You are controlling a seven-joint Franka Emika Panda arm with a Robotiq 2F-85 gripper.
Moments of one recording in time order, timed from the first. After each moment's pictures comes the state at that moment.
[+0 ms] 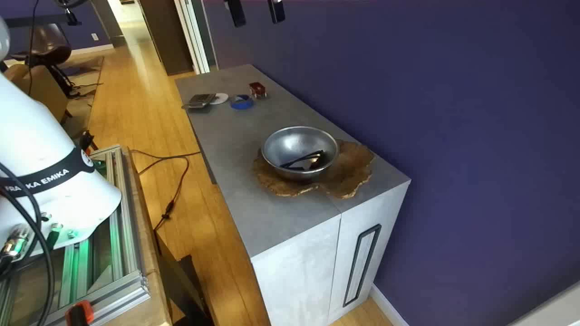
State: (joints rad) arm -0.08 -0.56 -0.21 -2.54 -0.22 2.15 -0.43
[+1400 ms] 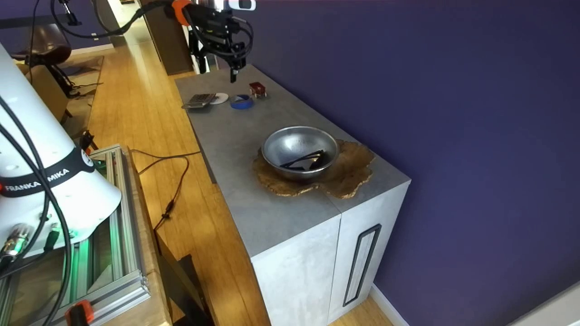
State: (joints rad) arm 0.29 -0.15 -0.04 -2.56 0.23 2.30 -0.59
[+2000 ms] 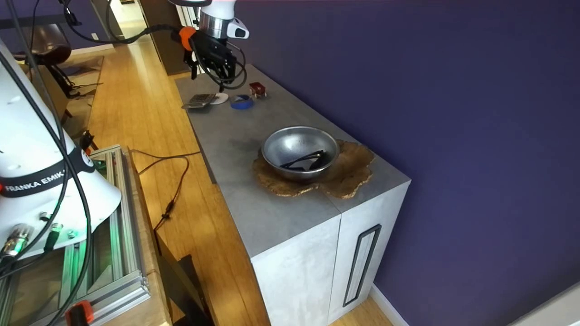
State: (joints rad) arm 0.33 0.05 0.05 -2.48 0.57 2.35 -0.80
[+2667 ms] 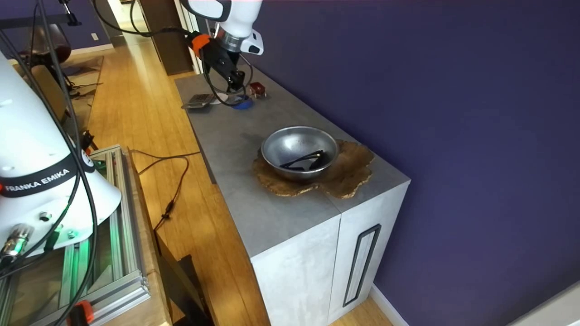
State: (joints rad) arm 0.18 0.16 0.11 -2.41 0.85 2.30 -0.87
